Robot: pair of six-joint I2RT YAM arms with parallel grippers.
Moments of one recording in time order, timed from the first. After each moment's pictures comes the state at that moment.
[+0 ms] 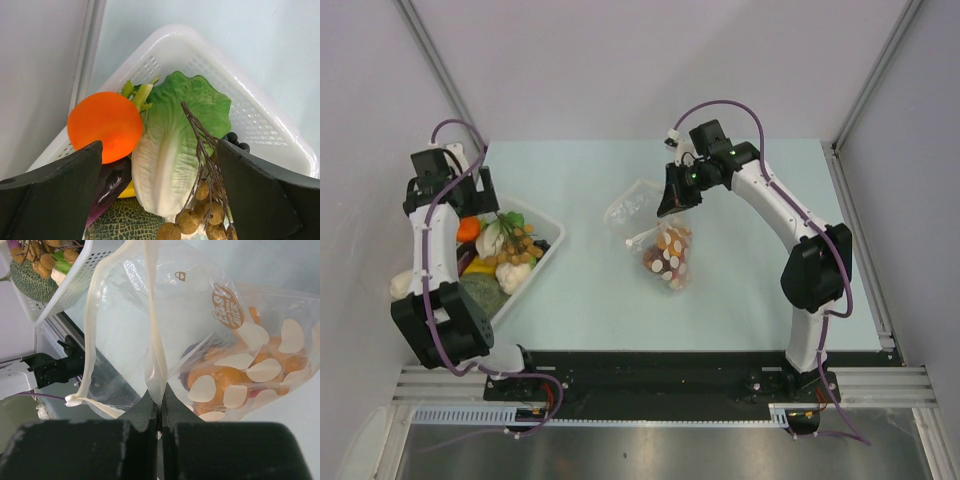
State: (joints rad) left arm 0.36 1.50 1.37 -0.68 0.08 0.09; right arm 0.48 1.92 1.87 -0.88 -0.58 0.28
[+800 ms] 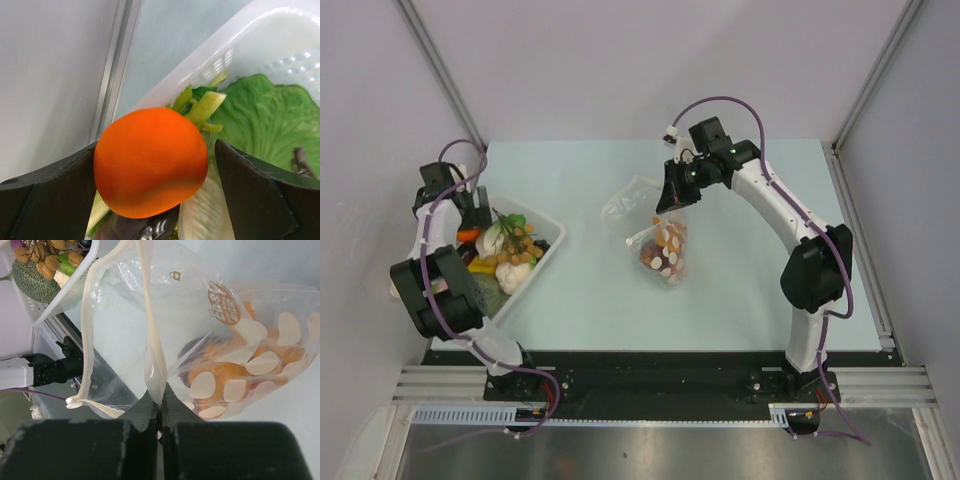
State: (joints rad) left arm 0.42 1.67 1.31 -0.56 -0.07 0.18; right arm 0.48 1.92 1.89 -0.88 -0.58 0.27
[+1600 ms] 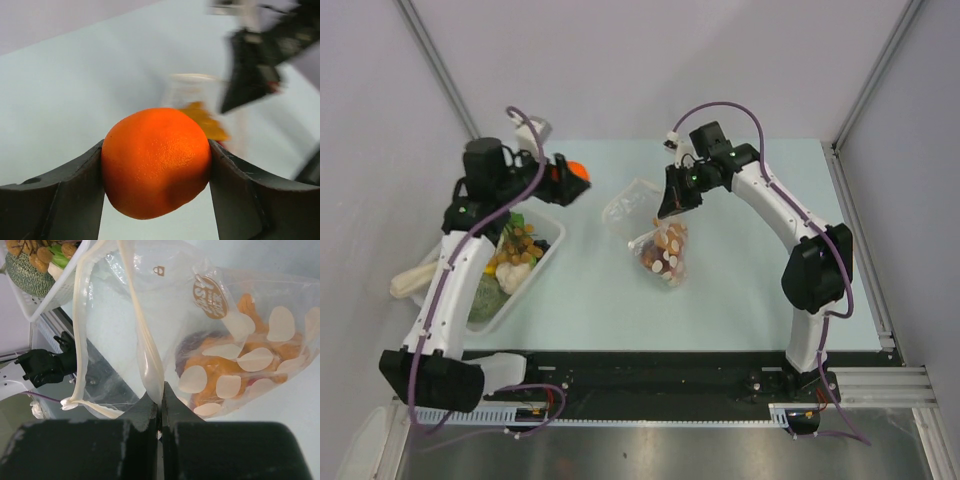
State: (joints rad) left arm -0.02 1.24 1.36 -0.50 0.55 0.00; right arm 0.48 1.92 1.86 -0.88 -0.59 0.25
